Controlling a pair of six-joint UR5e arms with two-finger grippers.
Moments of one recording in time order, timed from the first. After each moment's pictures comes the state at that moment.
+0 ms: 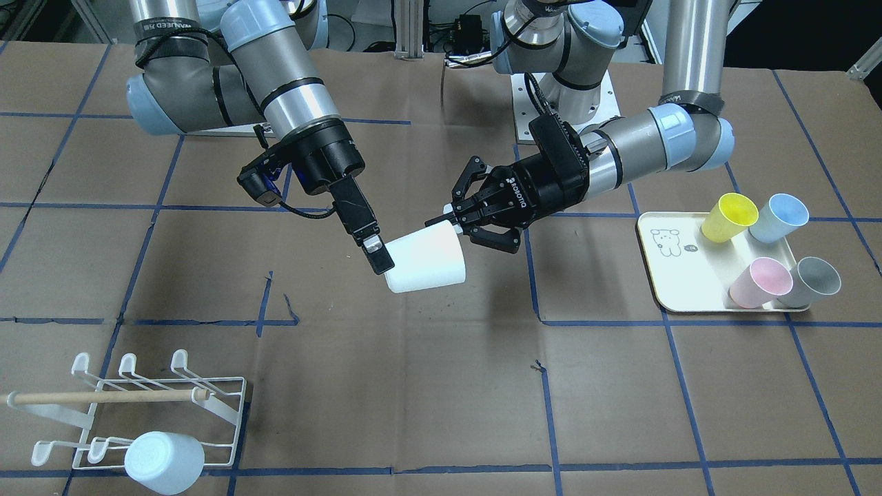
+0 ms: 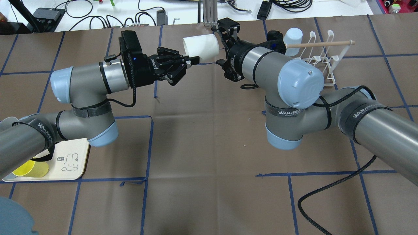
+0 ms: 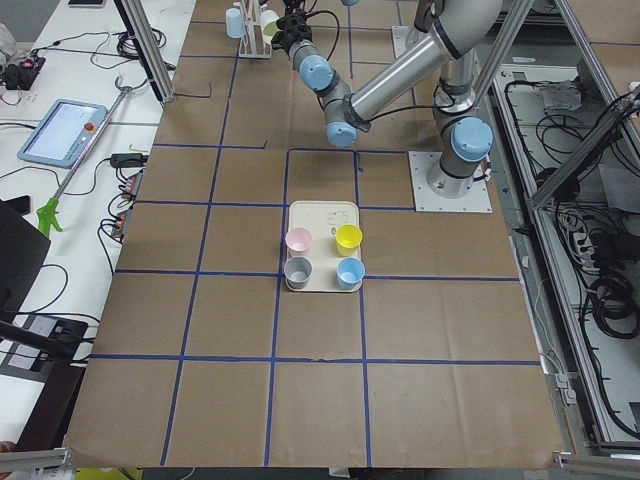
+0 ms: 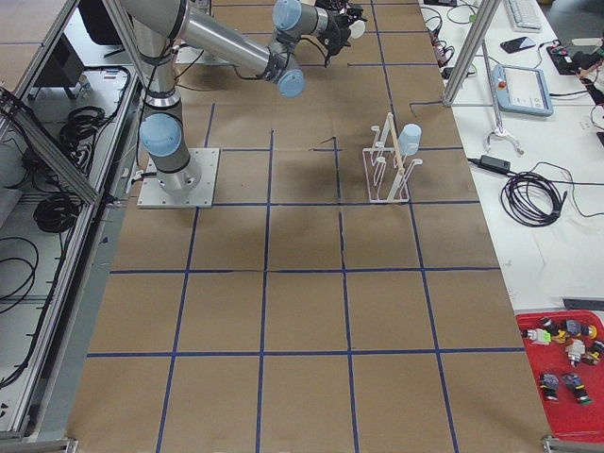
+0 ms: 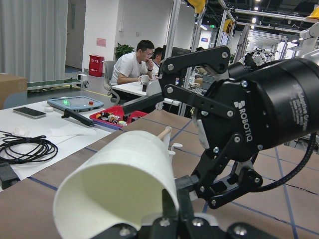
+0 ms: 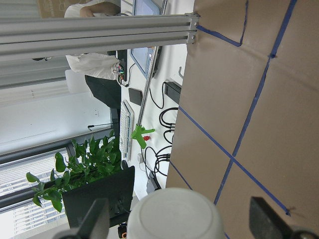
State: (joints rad) left arm -1.47 -1.87 -2.09 0.14 0.30 0.48; right arm 1.80 -1.36 2.01 -3.30 -1.27 1.59
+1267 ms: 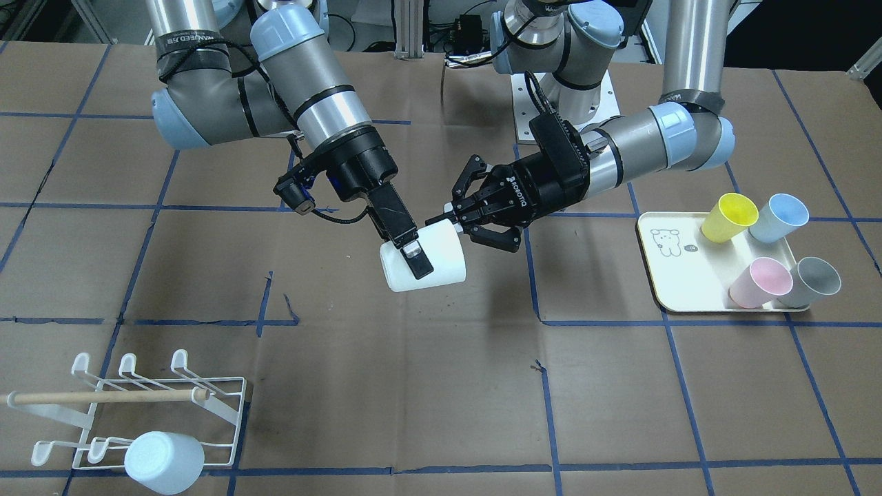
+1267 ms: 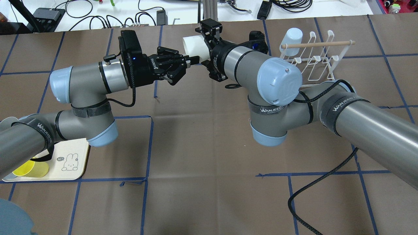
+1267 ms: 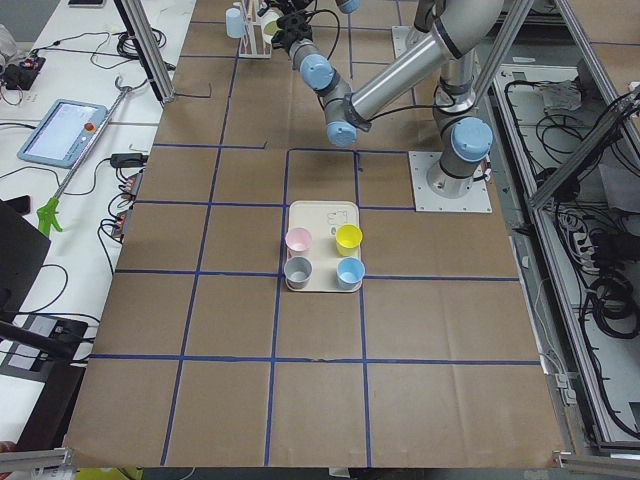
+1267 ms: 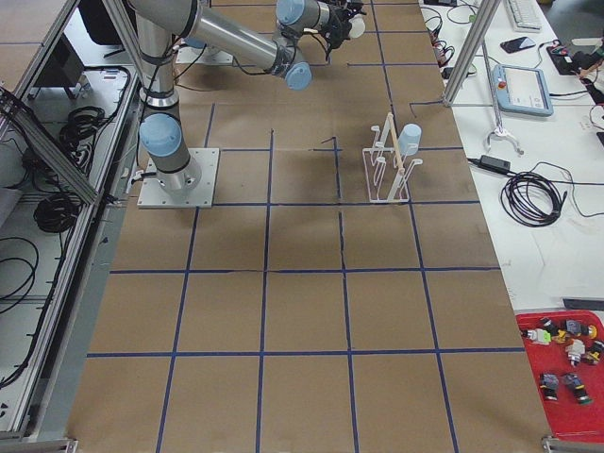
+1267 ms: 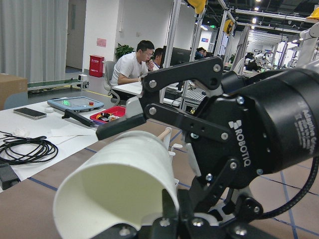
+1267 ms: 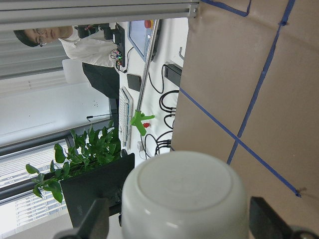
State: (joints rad) left arm -1.47 -1.86 -2.09 0.14 0.30 0.47; right arm 1.86 -1.30 1.94 -3.30 -1.29 1.63
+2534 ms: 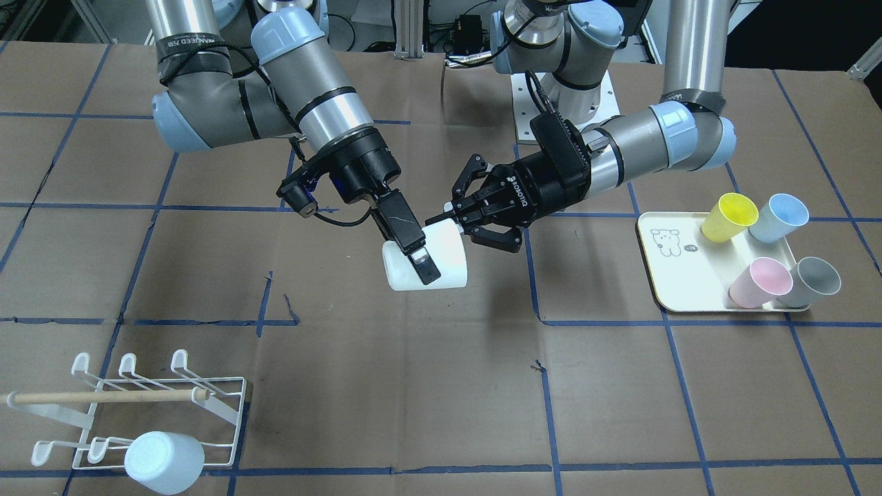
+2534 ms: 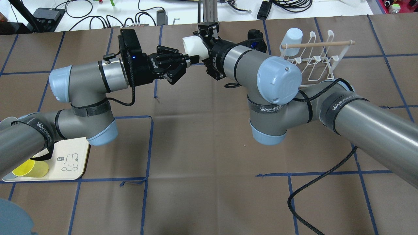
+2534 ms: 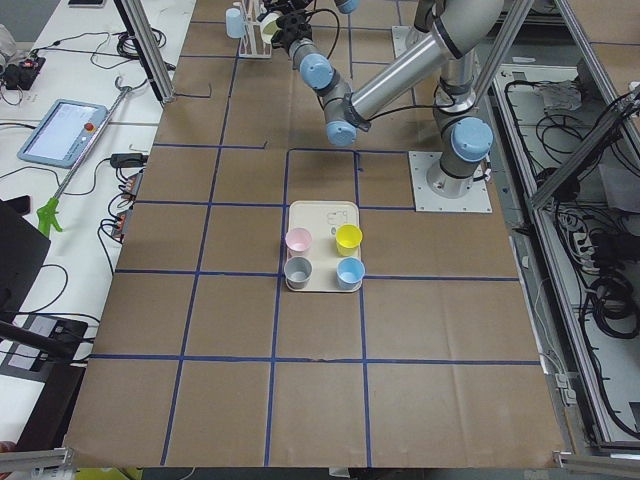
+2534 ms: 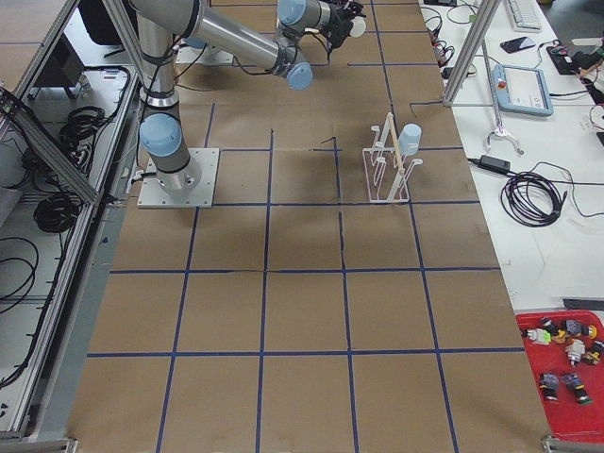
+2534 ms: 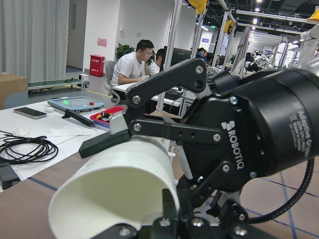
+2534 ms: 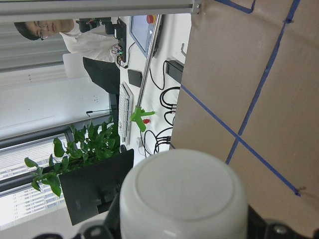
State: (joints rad) left arm -1.47 -1.87 -2.08 0.14 0.31 0.47; right arm 1.86 -1.30 1.94 -3.30 -1.27 1.61
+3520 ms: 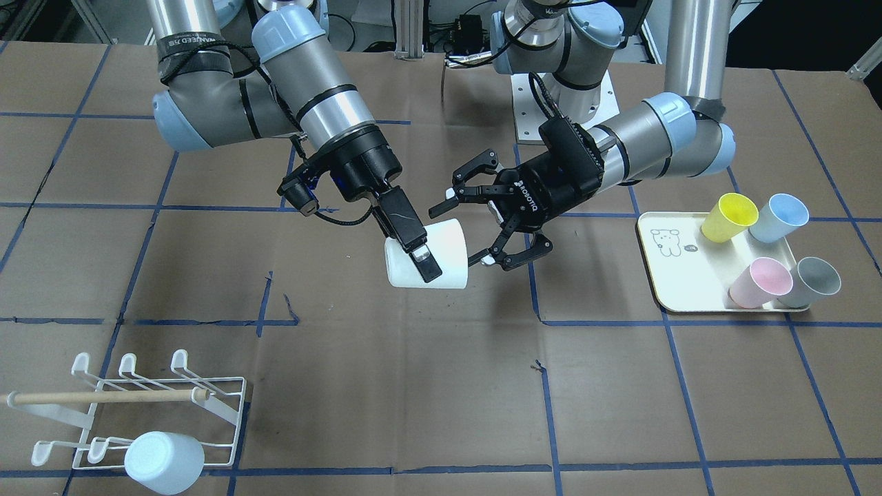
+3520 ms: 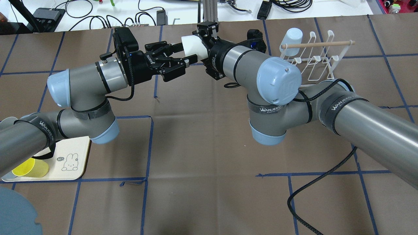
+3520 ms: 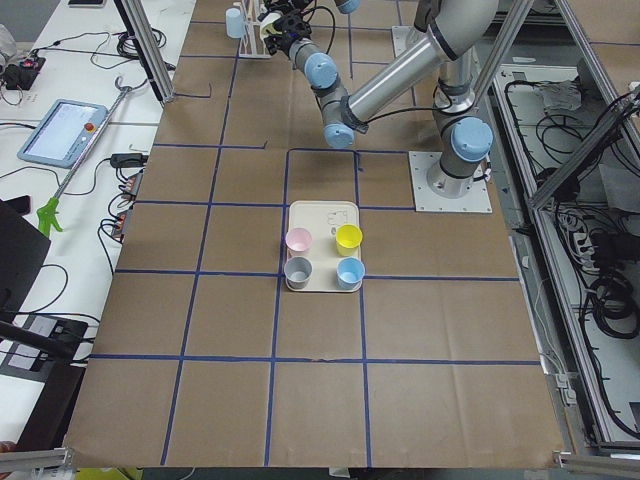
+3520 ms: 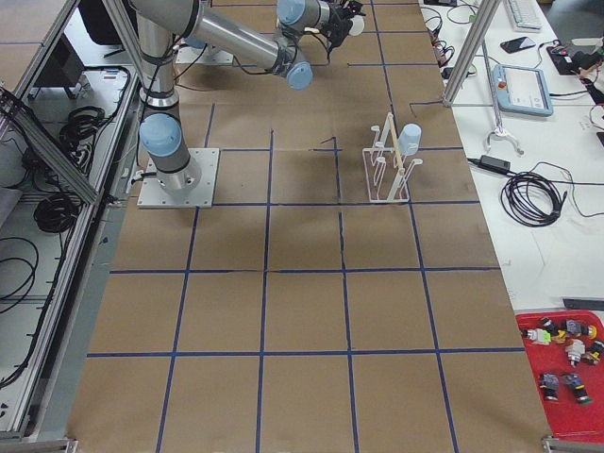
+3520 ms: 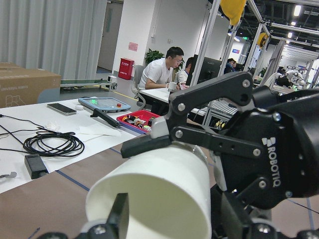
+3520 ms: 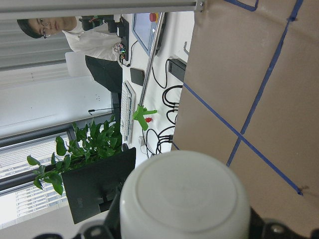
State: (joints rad) left arm -1.46 -1.89 -2.08 0.34 0.40 0.21; right arm 1.86 -1.30 1.94 -3.31 -1.27 1.61
